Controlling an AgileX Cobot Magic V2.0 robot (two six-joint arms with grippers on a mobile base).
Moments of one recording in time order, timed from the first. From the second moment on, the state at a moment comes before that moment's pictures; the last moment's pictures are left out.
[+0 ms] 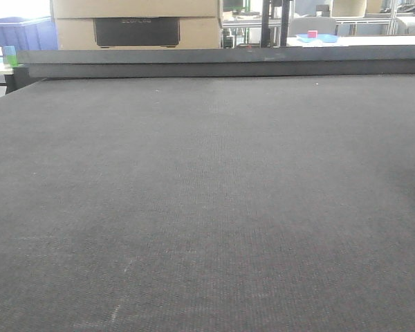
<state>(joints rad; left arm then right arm) -0.08 0.62 -0.85 -0.01 0.40 -0.11 0.13 0.53 -0.84 0.05 0.45 0.04</state>
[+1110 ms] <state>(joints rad) -0.08 0.62 -0.85 -0.01 0.40 -0.11 0.13 0.53 -0.84 0.05 0.45 0.04</state>
